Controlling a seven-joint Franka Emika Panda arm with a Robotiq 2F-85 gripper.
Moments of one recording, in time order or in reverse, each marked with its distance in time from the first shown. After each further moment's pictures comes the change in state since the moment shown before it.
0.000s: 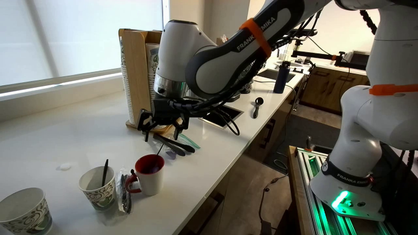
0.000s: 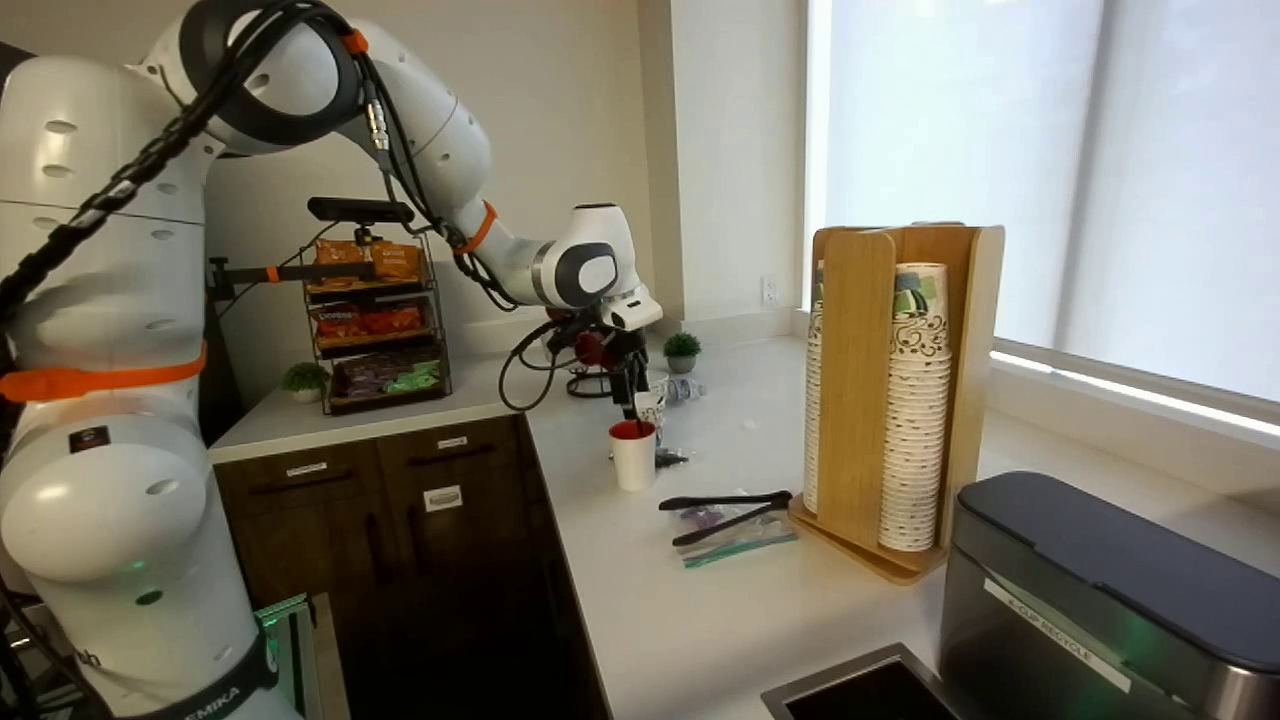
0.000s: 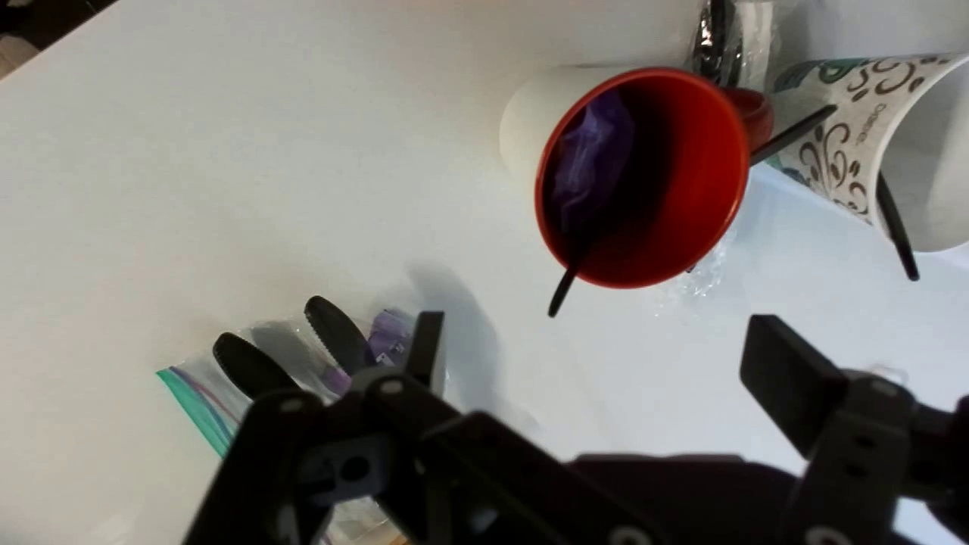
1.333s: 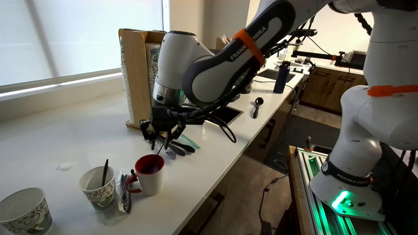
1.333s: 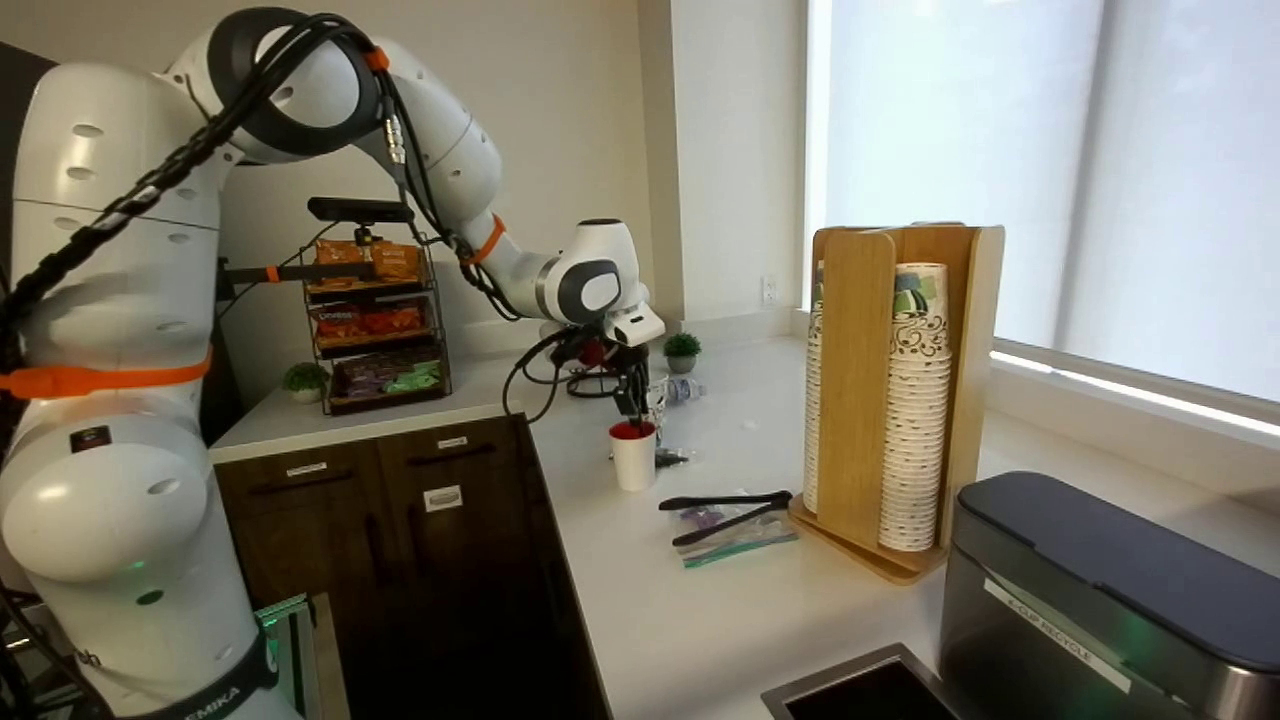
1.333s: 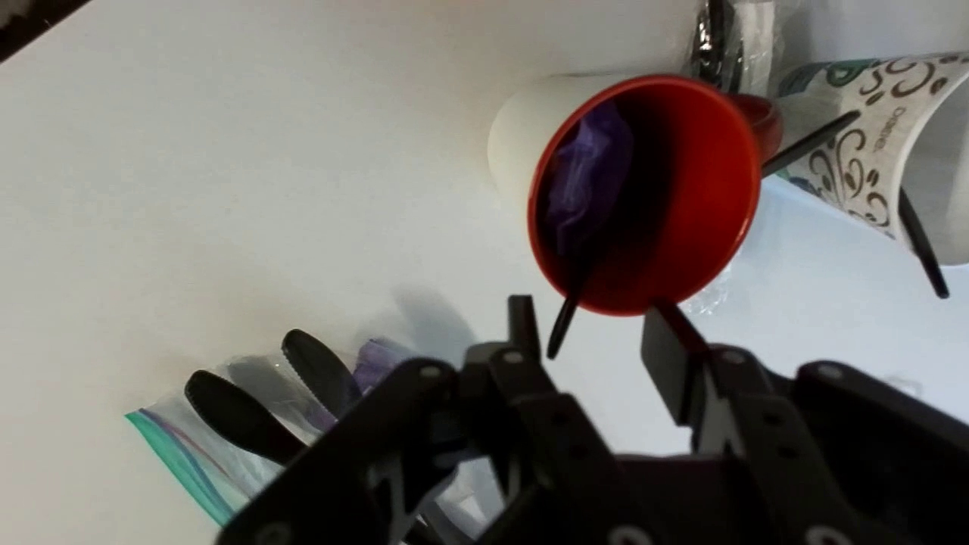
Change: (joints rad) arm 0.006 0.049 -0.006 0.000 0.036 0.057 -0.008
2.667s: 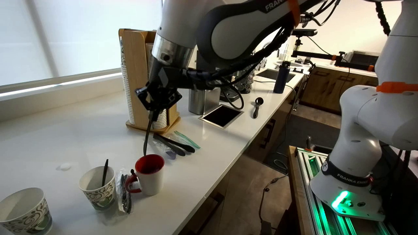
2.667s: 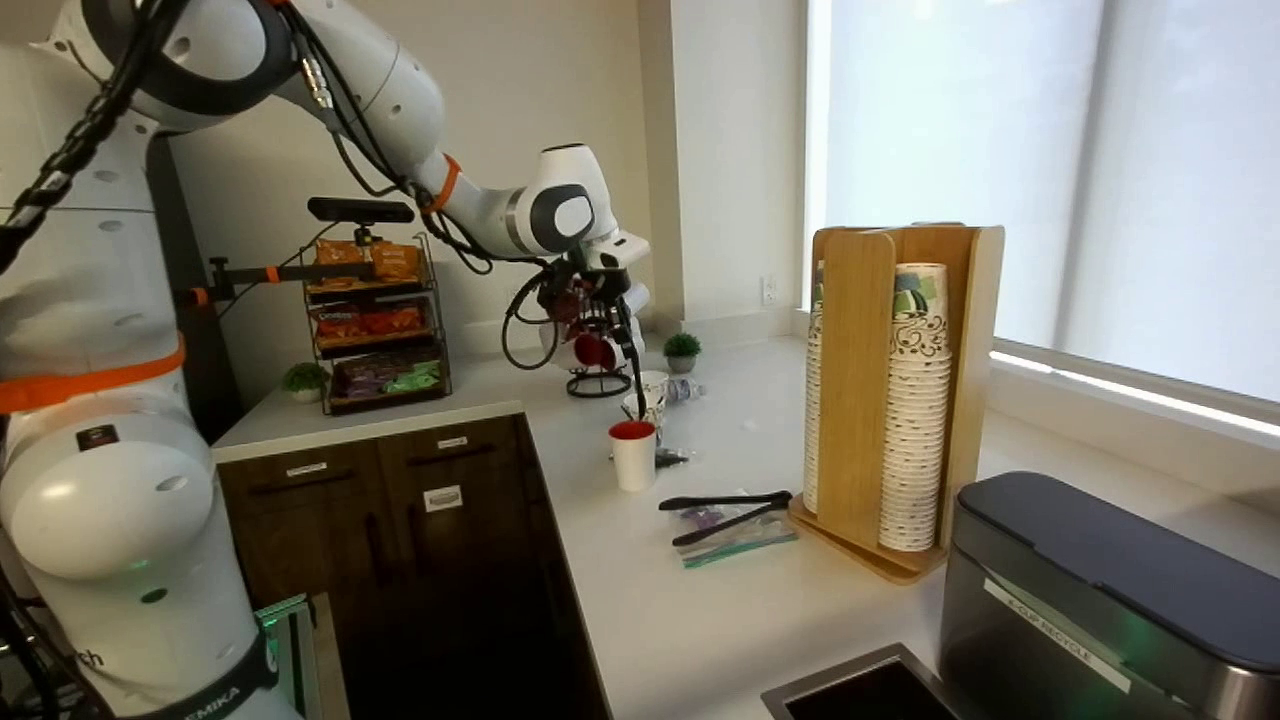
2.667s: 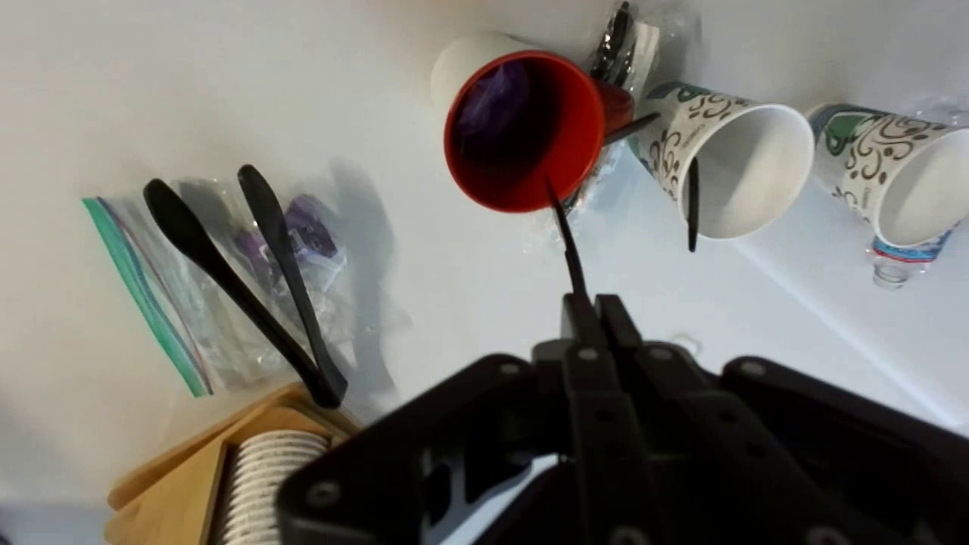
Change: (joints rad) arm 0.033 -0.205 0.007 0.010 -0.055 -0.103 -0.209
